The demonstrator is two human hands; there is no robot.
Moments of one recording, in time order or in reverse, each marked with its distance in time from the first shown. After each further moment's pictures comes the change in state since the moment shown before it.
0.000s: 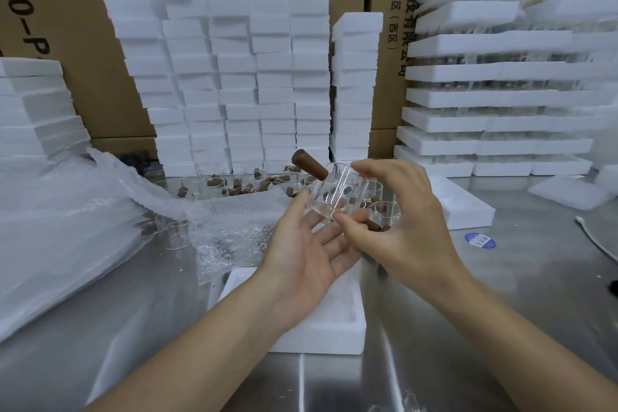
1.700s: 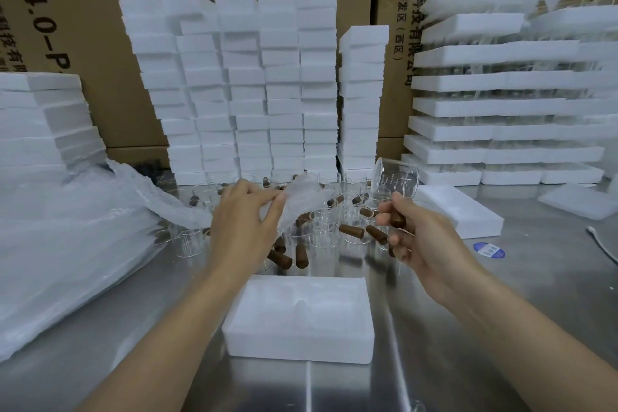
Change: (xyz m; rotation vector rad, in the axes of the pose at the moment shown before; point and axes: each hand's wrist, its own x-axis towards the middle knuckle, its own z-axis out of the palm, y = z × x) left_hand 0.032 0.061 -0.081 1.577 0.513 0.844; right_hand 0.009 0.028 0.001 0.803 -0.008 0.999
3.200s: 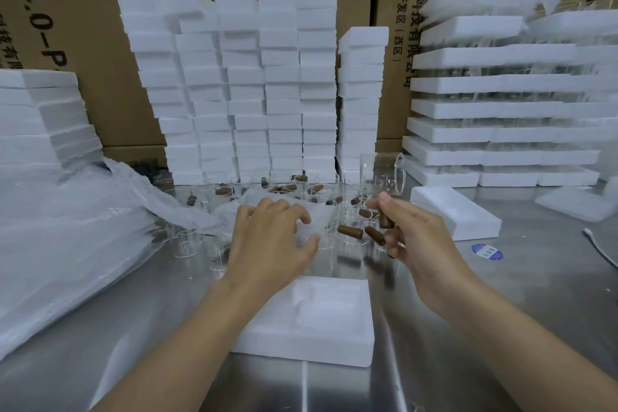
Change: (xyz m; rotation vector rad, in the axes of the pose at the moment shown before) left_hand -0.017 0.032 0.007 0.339 -0.221 0.129; right_hand -0.008 0.005 0.010 -0.092 0.019 -0.171
